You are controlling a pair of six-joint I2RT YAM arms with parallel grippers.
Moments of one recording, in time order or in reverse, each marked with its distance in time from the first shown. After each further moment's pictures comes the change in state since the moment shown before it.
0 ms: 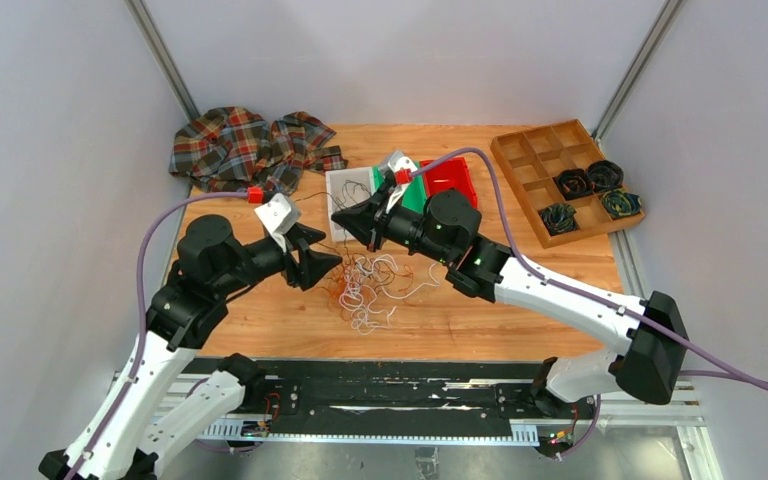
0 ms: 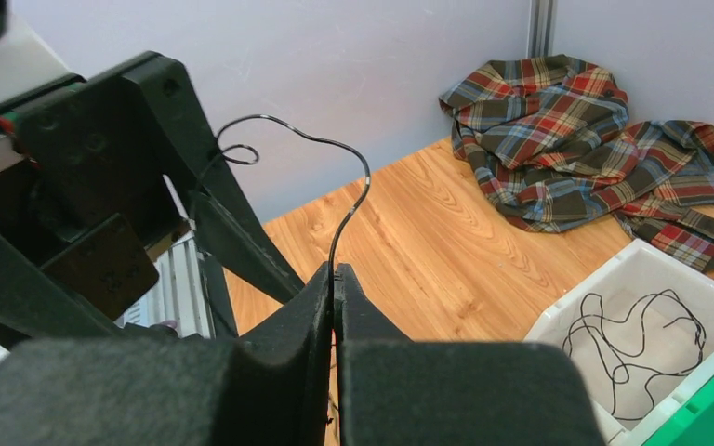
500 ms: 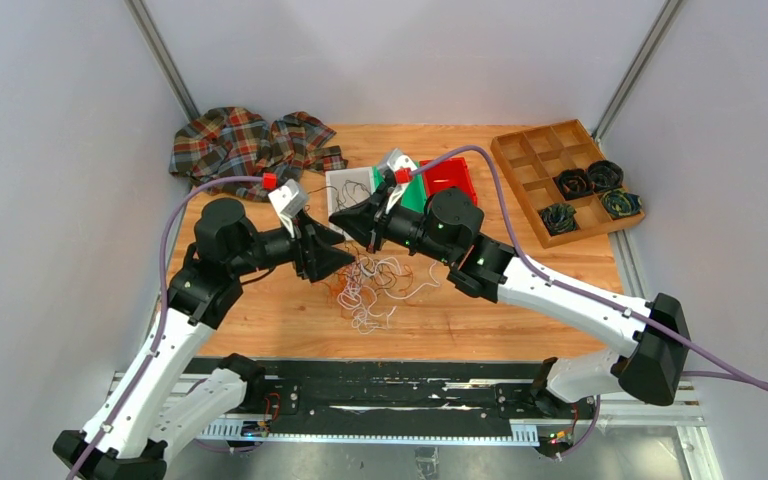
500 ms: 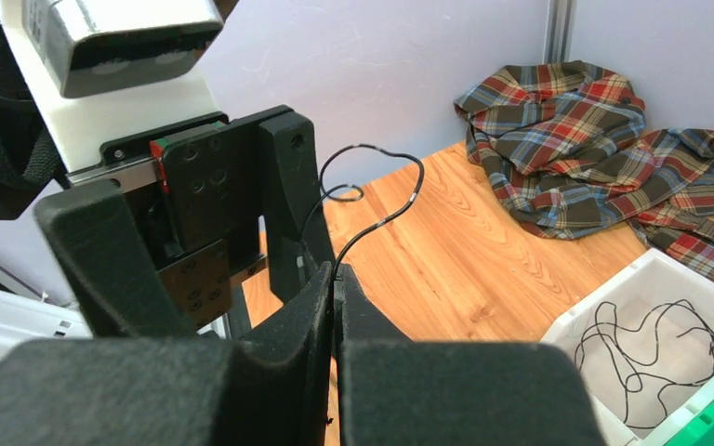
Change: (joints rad) left arm 0.072 0.106 -0.036 0.128 0.252 -0.166; right arm 0.016 -0.015 0.032 -0.039 -0.010 0.003
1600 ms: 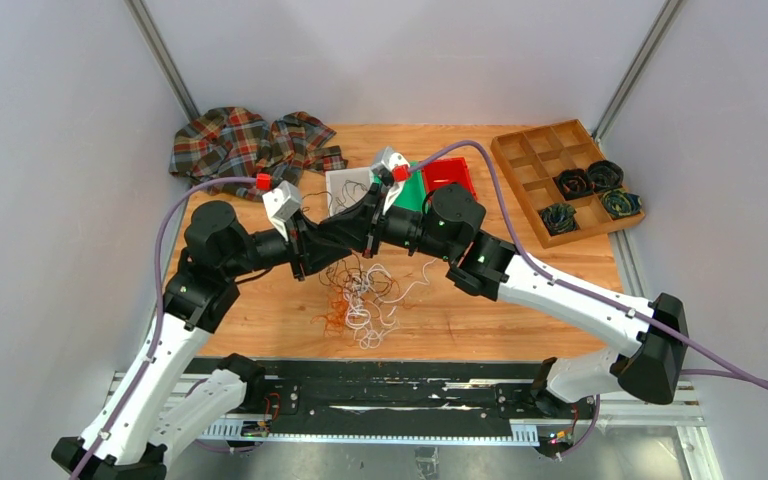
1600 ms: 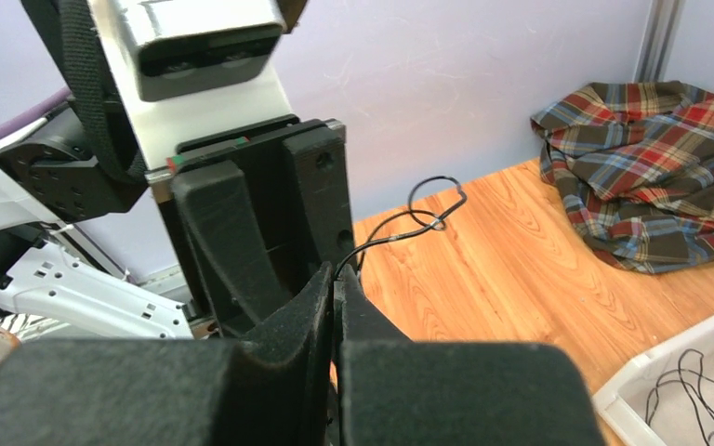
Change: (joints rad) left arm 0.005 -0.024 0.000 0.084 0.091 -0.002; right arm 0.018 0.005 0.060 -0.021 -0.123 0.044
